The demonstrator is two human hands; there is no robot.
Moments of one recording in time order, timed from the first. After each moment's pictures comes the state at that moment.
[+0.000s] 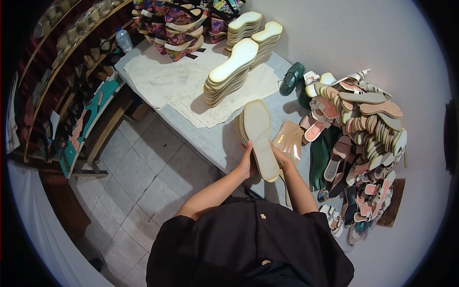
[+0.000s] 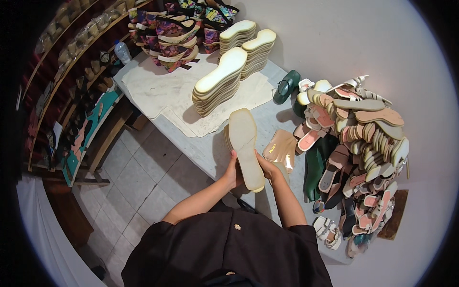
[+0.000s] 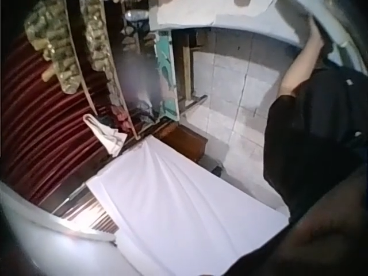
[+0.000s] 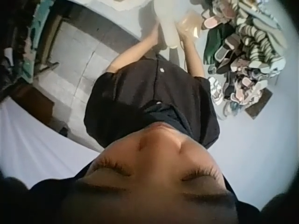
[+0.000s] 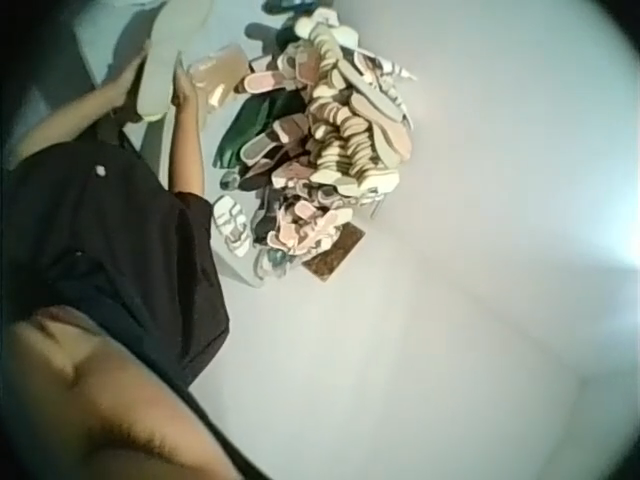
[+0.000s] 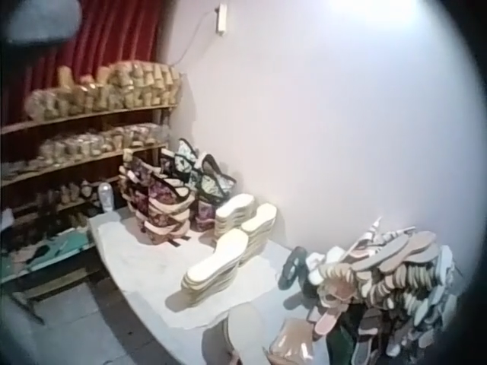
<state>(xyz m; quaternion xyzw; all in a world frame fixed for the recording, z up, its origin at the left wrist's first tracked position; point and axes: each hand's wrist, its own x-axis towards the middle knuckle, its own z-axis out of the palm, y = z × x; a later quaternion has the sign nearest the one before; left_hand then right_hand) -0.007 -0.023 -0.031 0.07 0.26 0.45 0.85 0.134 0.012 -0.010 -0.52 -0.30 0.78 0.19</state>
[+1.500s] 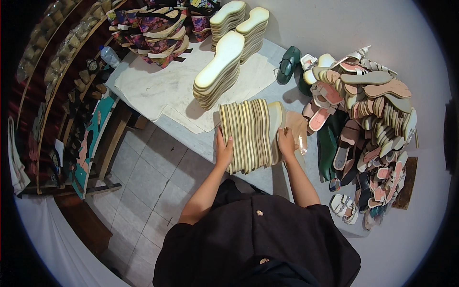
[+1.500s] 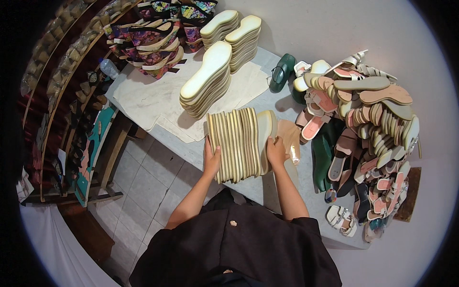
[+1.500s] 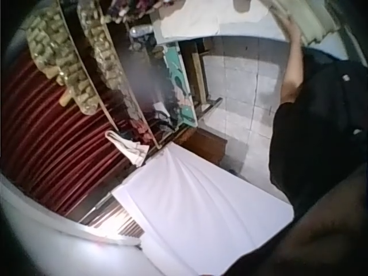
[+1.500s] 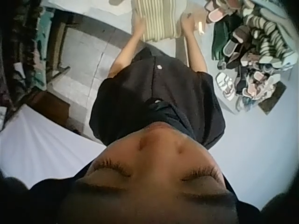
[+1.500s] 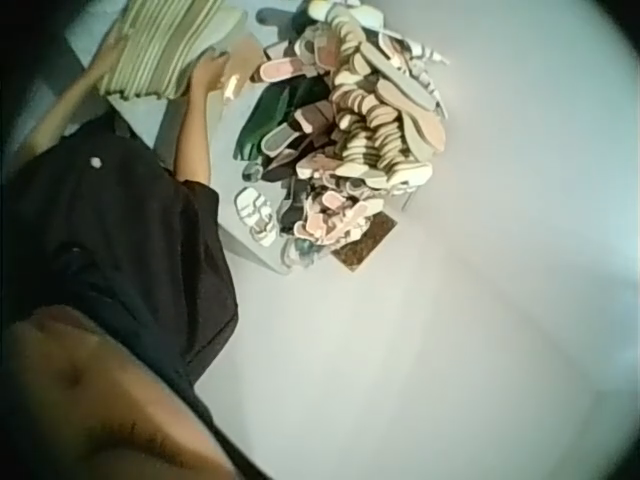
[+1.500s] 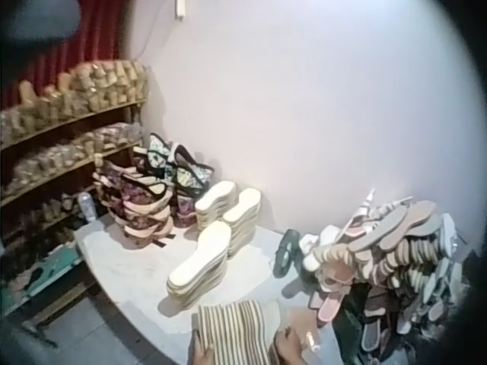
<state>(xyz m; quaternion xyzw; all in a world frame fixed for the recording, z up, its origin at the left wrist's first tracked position) -0.083 0.019 -0.078 0.48 0.55 0.52 0.44 0.148 0.035 -0.051 -0.85 -0.41 0.23 0.26</state>
